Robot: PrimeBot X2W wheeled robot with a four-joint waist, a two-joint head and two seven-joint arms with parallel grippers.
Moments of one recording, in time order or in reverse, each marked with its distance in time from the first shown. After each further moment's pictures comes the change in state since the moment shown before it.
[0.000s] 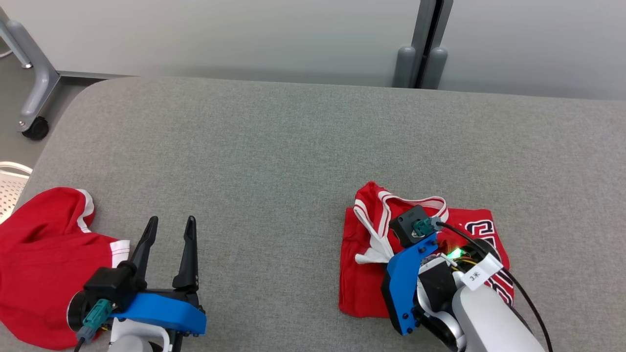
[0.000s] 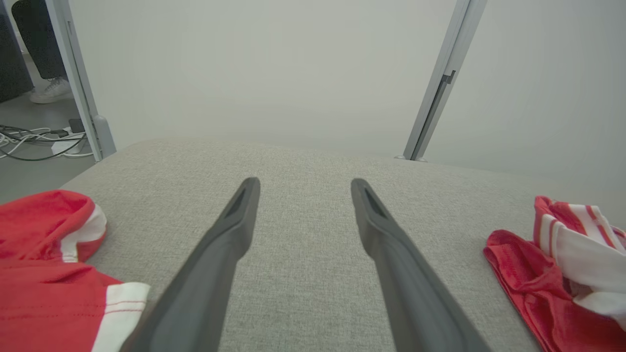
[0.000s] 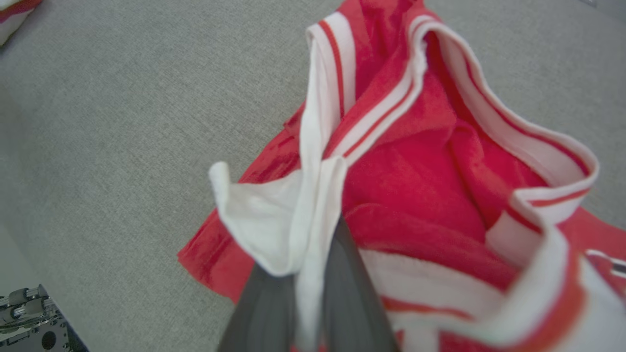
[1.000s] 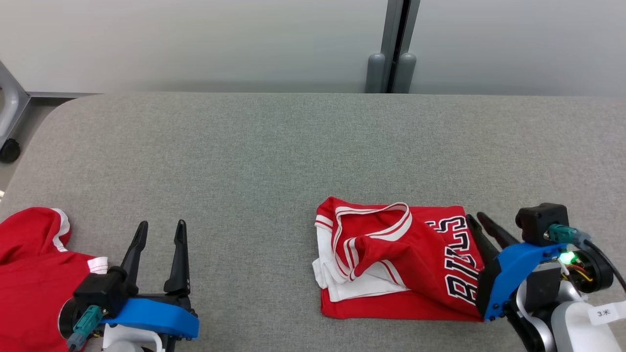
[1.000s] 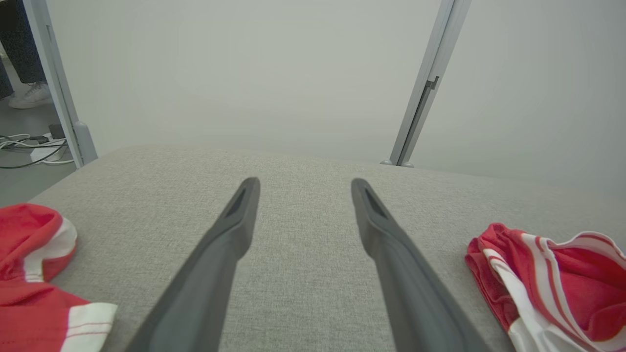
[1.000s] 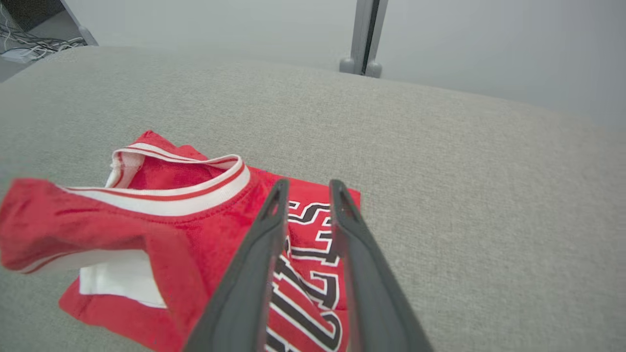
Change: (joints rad) left arm 0.023 0.002 0.034 -0.013 0.002 0.000 0.000; right arm 0.193 -0.047 -0.331 -0.307 0.000 0.000 -0.151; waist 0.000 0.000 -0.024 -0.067
